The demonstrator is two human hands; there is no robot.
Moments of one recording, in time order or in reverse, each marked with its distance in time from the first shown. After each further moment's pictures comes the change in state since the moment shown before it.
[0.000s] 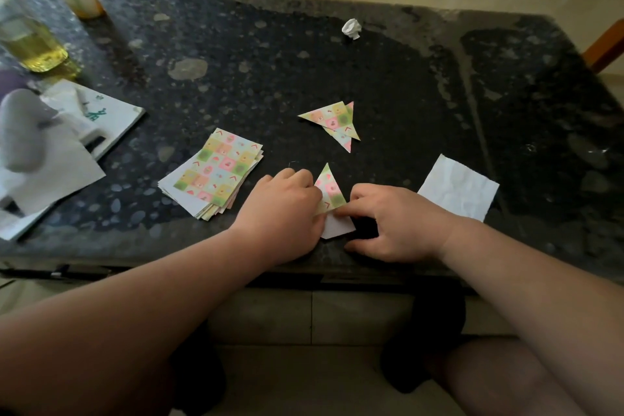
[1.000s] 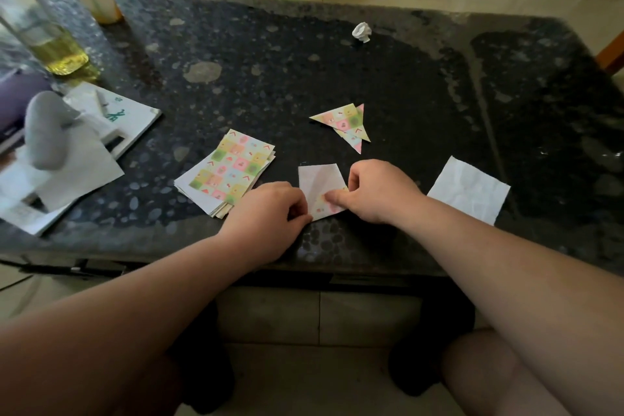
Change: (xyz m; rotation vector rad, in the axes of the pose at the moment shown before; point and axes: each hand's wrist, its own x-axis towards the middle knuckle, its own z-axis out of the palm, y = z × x) left_hand -0.021 -0.027 -0.002 -0.377 -0.019 -0.199; right_hand 0.057 -0.018 -0.002 0.142 0.150 0.556
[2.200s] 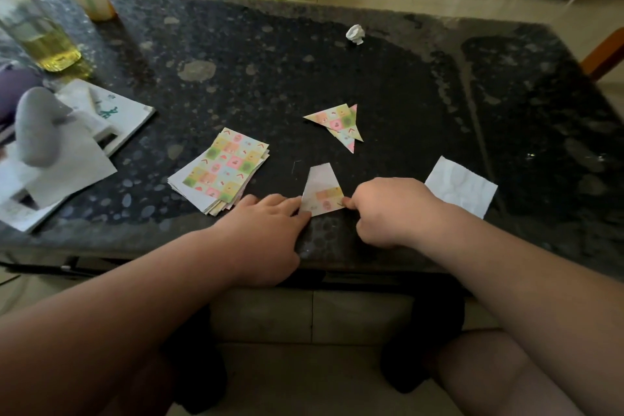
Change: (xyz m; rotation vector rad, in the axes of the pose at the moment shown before) left_hand -0.020 0.033 -0.031 0.527 -0.545 0.127; right_hand -0.047 -0.009 -0.028 -0.517 -0.248 -0.143
